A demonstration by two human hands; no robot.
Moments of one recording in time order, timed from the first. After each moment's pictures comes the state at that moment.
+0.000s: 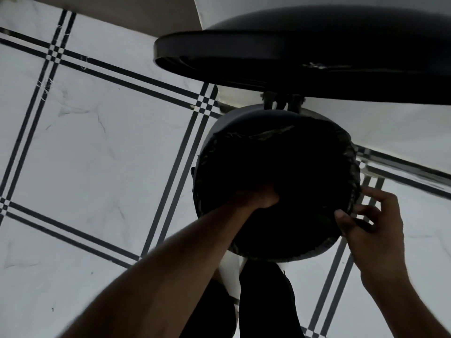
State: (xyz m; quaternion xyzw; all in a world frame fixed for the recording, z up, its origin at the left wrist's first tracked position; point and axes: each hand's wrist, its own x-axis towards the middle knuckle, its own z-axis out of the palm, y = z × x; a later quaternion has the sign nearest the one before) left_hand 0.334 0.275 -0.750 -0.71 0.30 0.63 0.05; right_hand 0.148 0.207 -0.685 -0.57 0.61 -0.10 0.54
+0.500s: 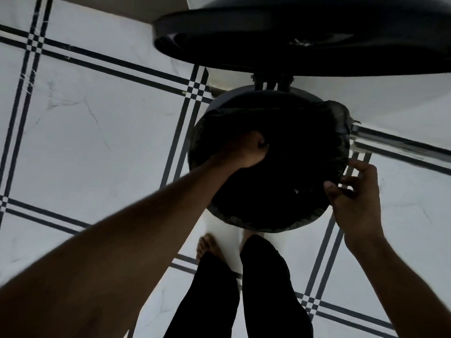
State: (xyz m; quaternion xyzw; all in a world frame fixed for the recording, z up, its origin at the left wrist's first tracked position) left_hand 0.379 0.258 -0.738 -0.79 0.33 0.51 -0.11; right_hand 0.160 0.214 -0.679 -0.55 0.64 -0.10 0.52
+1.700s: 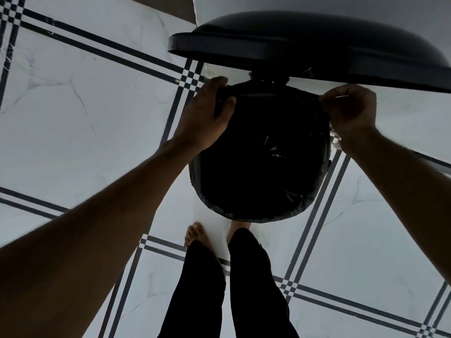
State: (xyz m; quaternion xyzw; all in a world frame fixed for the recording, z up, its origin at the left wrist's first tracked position) left_hand 0.435 0.292 -0.694 -0.83 0.35 0.32 -0.29; right_hand 0.243 0.087 -0.706 -0.69 0.56 -0.08 0.45
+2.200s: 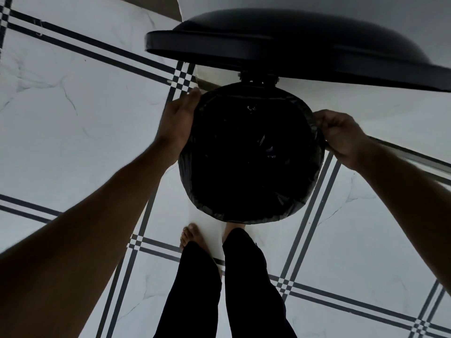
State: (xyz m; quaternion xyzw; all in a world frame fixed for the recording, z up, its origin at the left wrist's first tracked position) left_hand 0.437 0.303 -0.691 -0.78 0.06 0.42 -0.46; right_hand 0.211 0.090 -0.702 -0.58 0.52 0.06 0.63
